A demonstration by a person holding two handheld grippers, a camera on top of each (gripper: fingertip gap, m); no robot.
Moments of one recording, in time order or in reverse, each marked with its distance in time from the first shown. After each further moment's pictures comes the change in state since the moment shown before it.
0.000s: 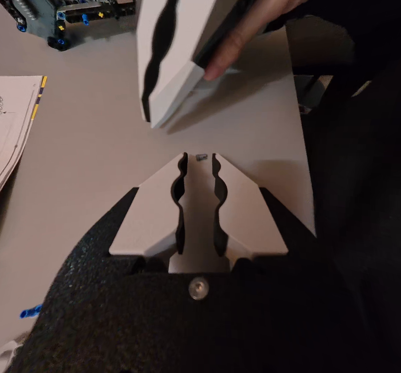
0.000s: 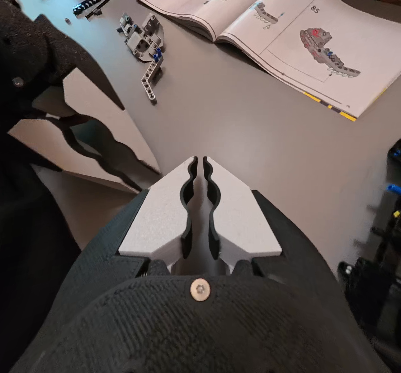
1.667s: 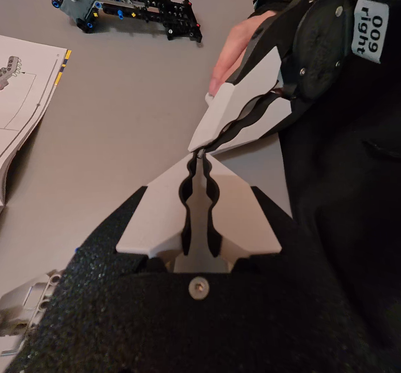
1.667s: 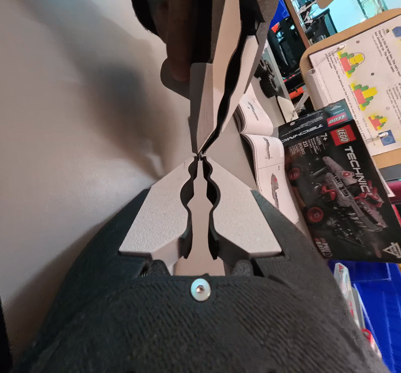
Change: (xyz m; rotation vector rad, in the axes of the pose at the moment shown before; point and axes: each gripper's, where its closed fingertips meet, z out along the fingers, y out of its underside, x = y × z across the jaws) left arm -0.024 0.008 -0.057 0.095 0.170 -0.189; right arm -0.065 -0.023 0.025 0.174 0.231 -0.945
